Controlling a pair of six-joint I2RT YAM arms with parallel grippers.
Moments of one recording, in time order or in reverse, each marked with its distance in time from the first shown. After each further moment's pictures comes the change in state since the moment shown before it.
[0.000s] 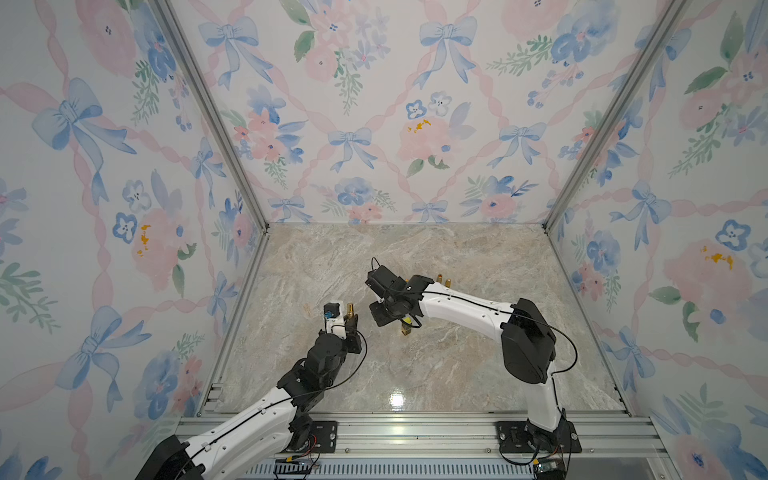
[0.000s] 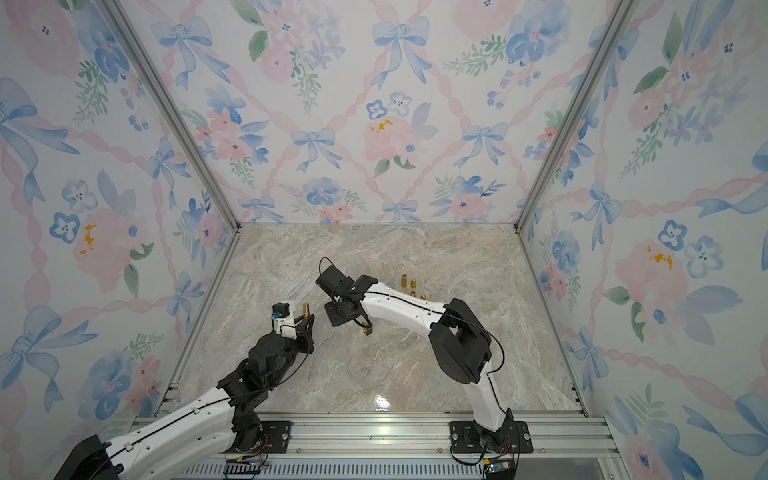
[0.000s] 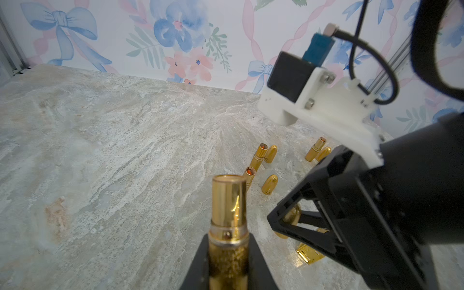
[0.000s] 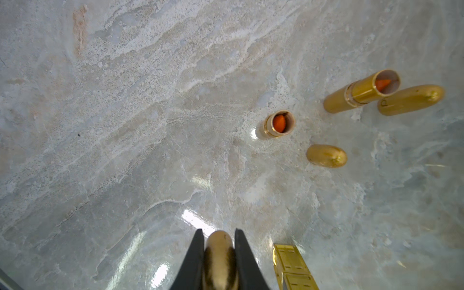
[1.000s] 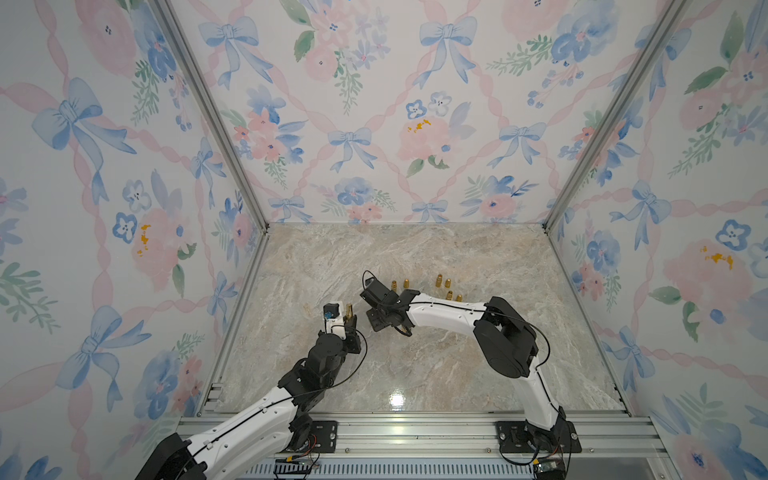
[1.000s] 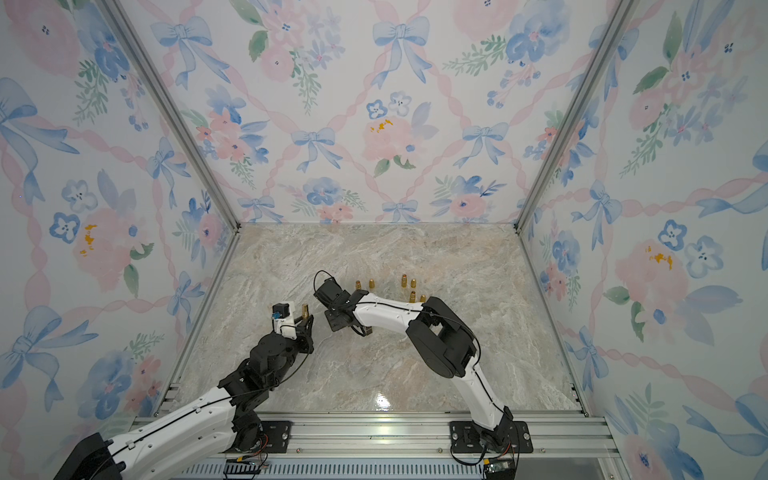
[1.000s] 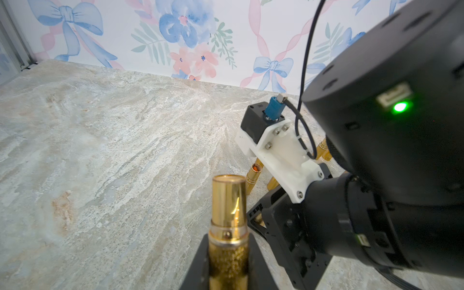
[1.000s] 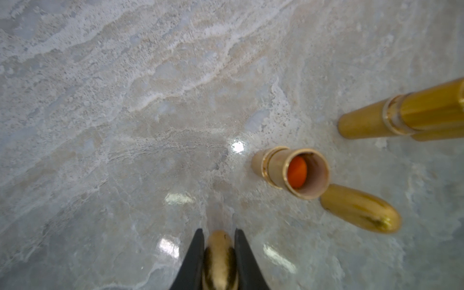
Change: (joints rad) left arm 0.003 0.018 -0.004 0.000 -0.011 -0.007; right arm 0.010 0.113 -0.083 0.224 0.136 -0.010
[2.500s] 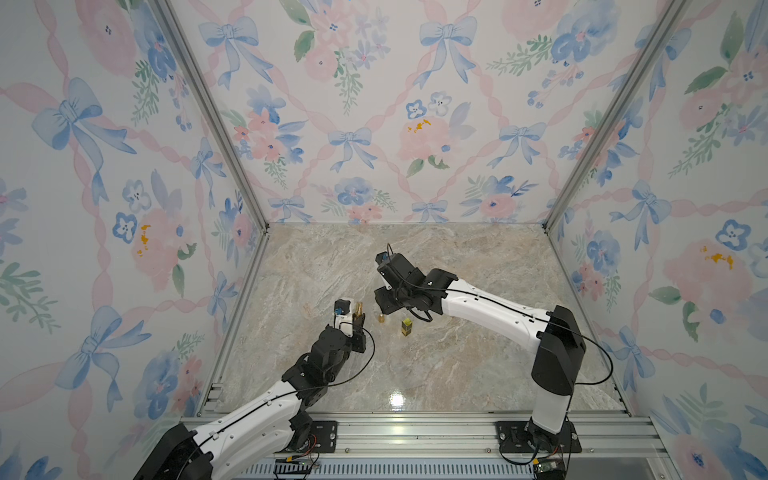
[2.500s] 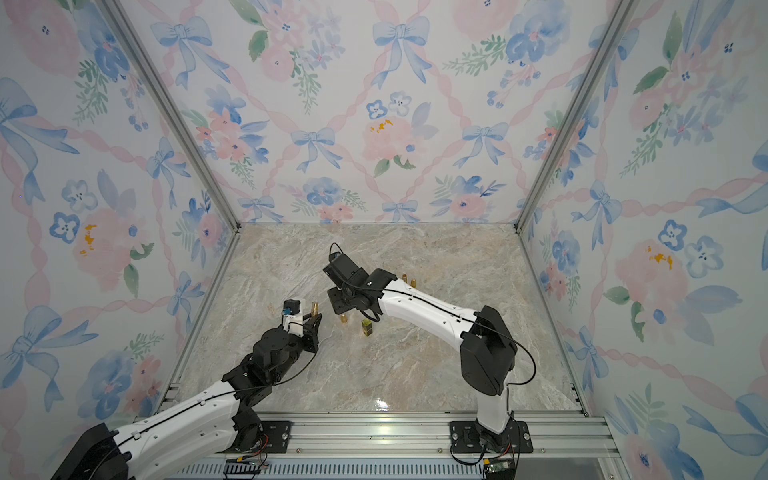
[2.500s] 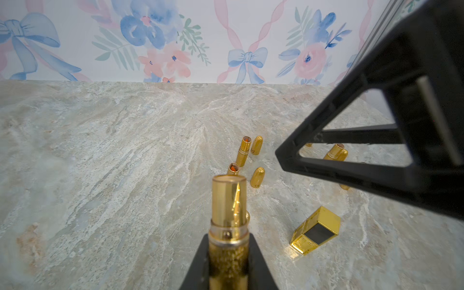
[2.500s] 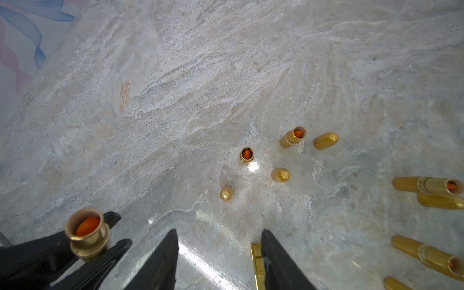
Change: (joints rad) left arm 0.005 0.079 0.046 0.044 0.136 0.122; right arm -0.040 -0.325 0.036 -0.209 -0.094 -0.015
